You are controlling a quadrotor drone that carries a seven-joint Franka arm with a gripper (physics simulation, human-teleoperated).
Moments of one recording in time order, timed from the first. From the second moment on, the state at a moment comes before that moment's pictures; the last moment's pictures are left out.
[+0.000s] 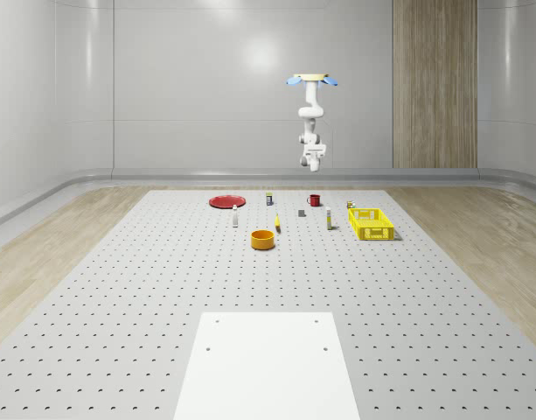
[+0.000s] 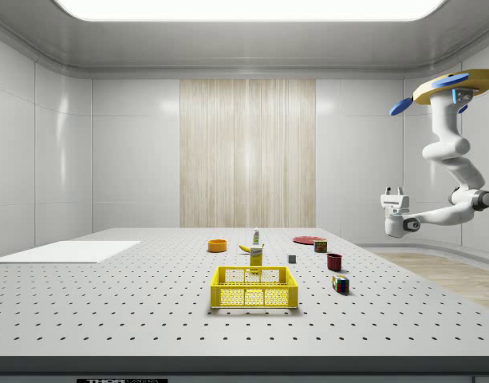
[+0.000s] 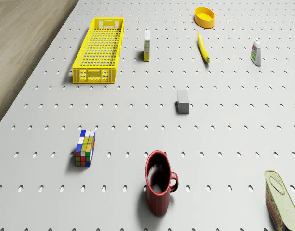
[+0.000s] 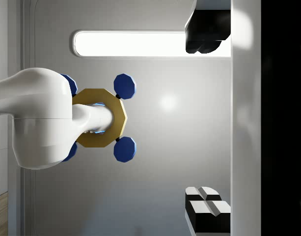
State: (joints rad) arm 0.00 -0.72 0.00 -2.10 0.00 1.39 0.78
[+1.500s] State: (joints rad) arm -0.01 -0.71 0.01 -2.05 0.00 1.37 0.78
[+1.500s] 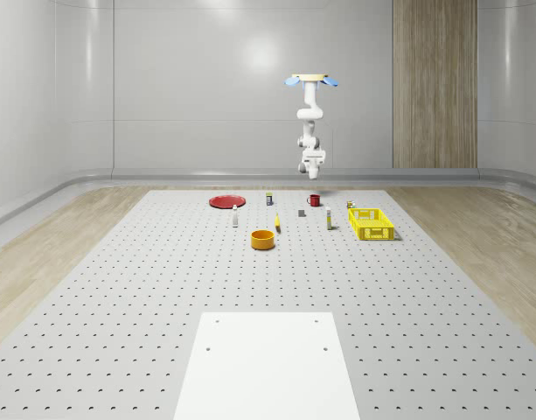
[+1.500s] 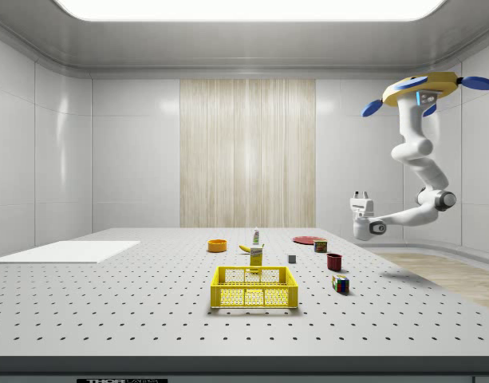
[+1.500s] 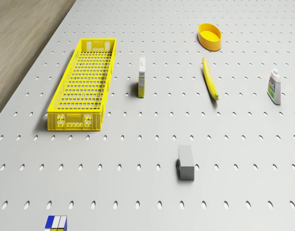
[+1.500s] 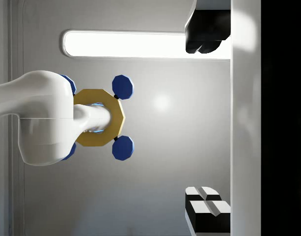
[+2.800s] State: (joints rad) arm -0.06 -0.73 0.18 -2.08 -0.24 1.40 0.81
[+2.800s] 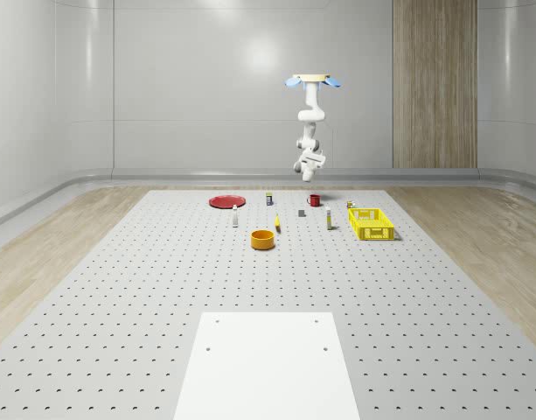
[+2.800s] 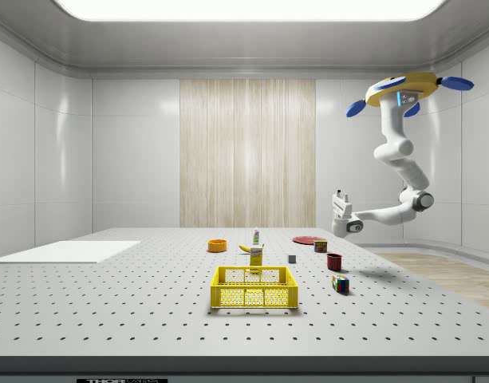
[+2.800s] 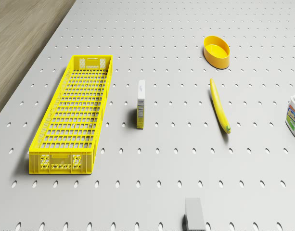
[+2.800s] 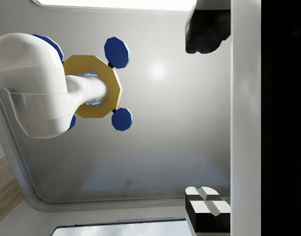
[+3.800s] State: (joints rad) arm -0.76 -0.94 1.12 -2.85 -1.86 1.25 1.38
